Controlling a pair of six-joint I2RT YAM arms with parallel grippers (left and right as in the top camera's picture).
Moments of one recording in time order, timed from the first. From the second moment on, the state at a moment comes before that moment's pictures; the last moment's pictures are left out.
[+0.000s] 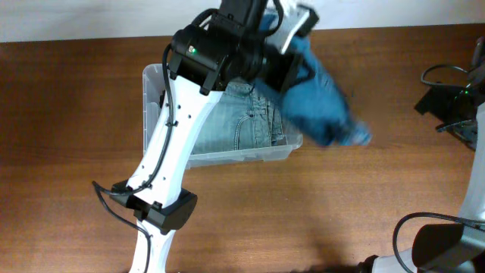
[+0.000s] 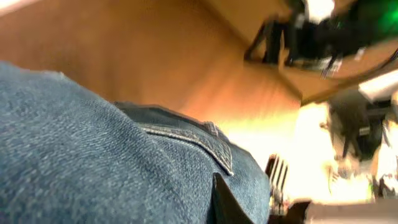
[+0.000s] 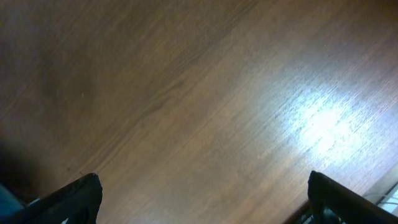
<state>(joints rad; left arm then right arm) -0.57 2.22 2.82 -1.42 0.66 -0.02 -0.39 1.66 1.82 -1.46 0.15 0.42</state>
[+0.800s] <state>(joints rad) -0.32 2.27 2.82 -1.63 0.64 0.39 -0.39 1.66 1.82 -1.46 0.15 0.42</state>
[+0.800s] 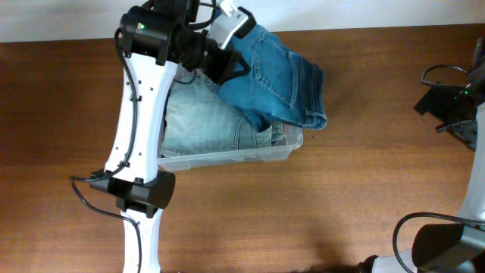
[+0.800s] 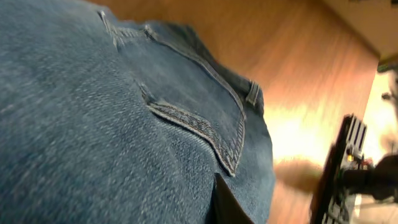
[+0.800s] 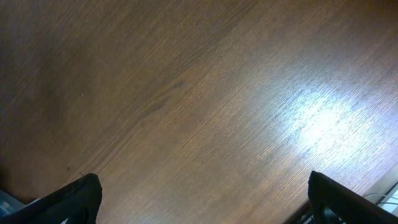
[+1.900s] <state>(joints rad) -0.08 2.38 2.59 -1.69 0.45 0.23 -0.39 1.66 1.82 -1.46 0.15 0.42</state>
